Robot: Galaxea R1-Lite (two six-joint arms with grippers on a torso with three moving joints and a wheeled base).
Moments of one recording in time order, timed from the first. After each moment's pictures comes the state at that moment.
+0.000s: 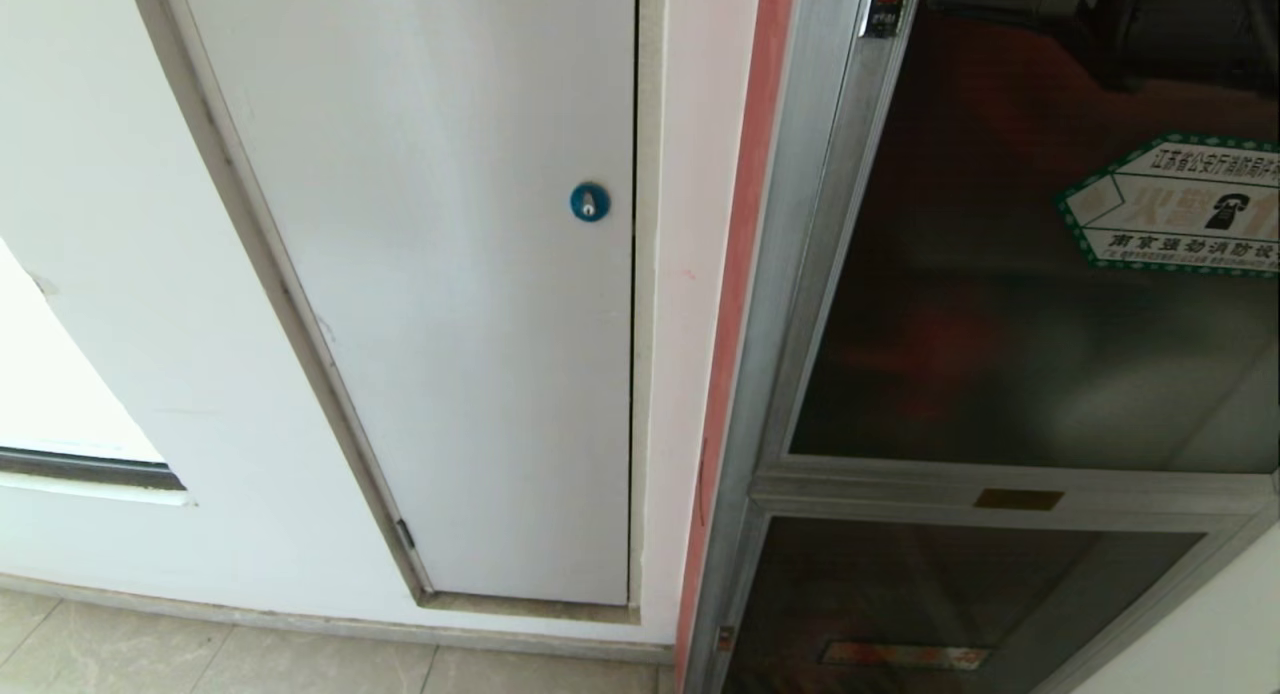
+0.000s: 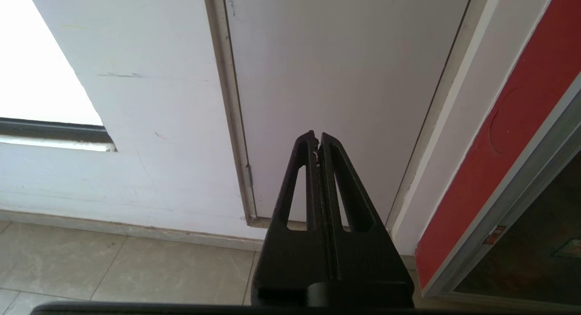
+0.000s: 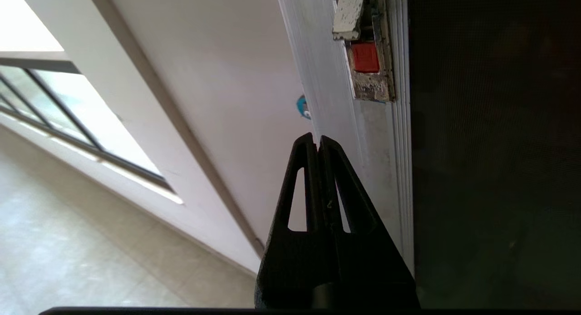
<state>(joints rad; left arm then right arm) 0.01 0.00 0.00 -0.07 0.02 -0.02 0.46 1.50 -1.60 -0.01 0.03 0.25</state>
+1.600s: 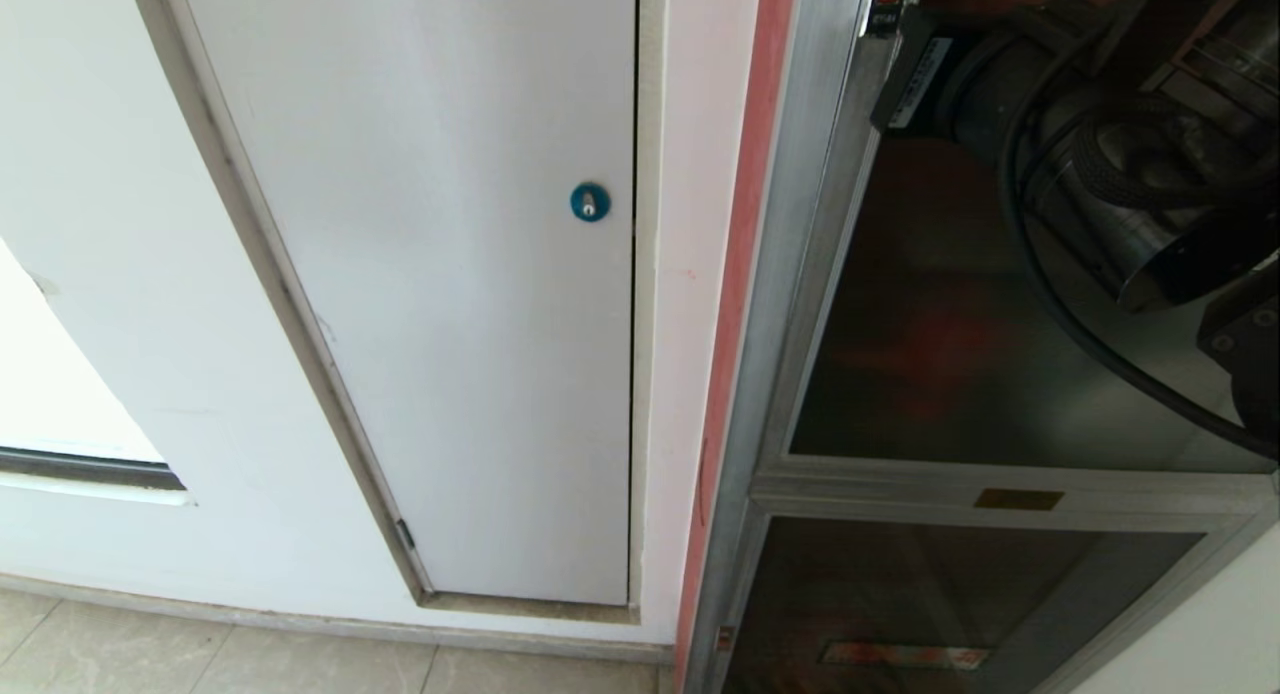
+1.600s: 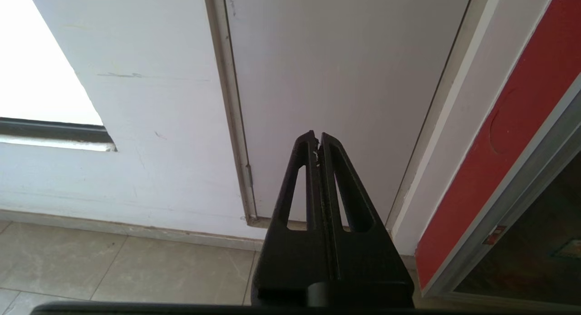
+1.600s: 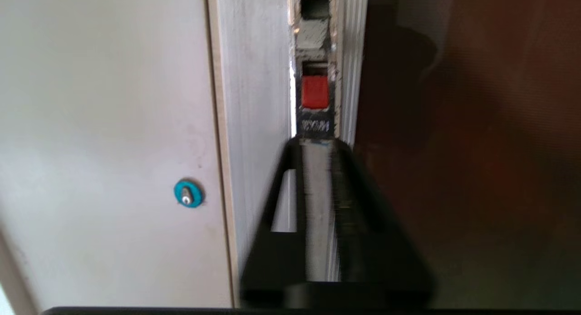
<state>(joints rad) 0.01 0.00 0.00 -0.07 0.02 -0.02 0.62 1.62 -1.22 -0.90 -0.45 -0.25</state>
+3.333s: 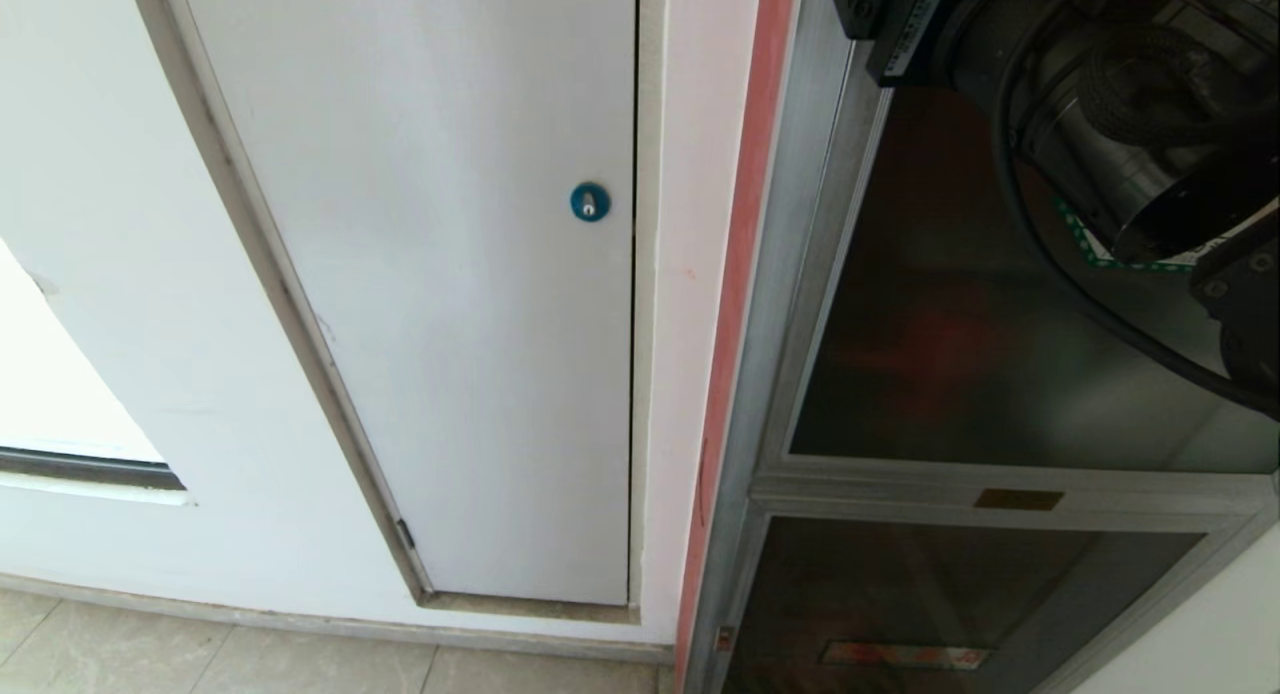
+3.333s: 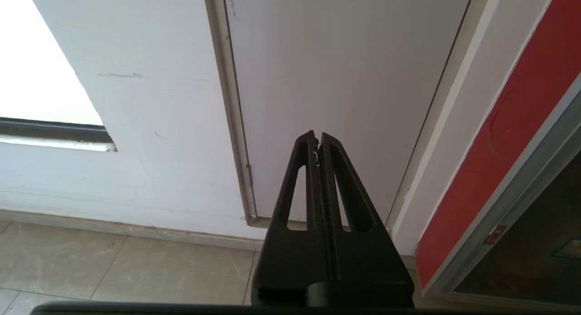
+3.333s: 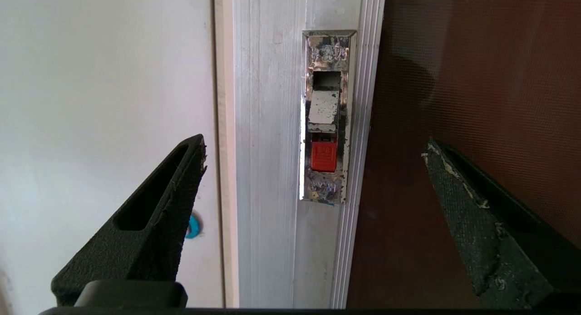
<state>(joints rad) 0.01 0.00 0.00 -0.07 0.02 -0.02 0.63 1.65 -1.33 -0.90 -0.43 -0.32</state>
